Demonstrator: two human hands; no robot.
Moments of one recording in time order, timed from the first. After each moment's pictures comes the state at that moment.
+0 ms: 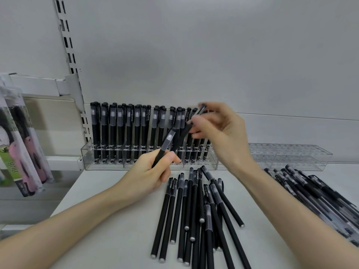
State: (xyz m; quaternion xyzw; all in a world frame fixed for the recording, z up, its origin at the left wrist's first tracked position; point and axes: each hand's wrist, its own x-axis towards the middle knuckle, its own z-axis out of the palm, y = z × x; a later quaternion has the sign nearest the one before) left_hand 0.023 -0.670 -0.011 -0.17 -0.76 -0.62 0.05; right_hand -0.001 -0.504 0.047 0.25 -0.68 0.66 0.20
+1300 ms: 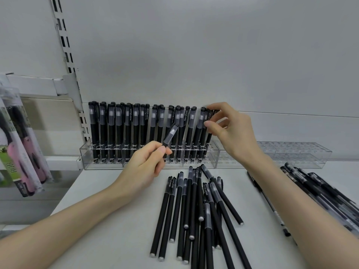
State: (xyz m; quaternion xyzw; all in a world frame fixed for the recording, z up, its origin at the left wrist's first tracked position) left_hand 0.016 -0.673 -0.013 -0.13 -0.75 -0.64 0.10; right_hand -0.037 -0.470 0.041 0.20 -0.85 0.40 0.29
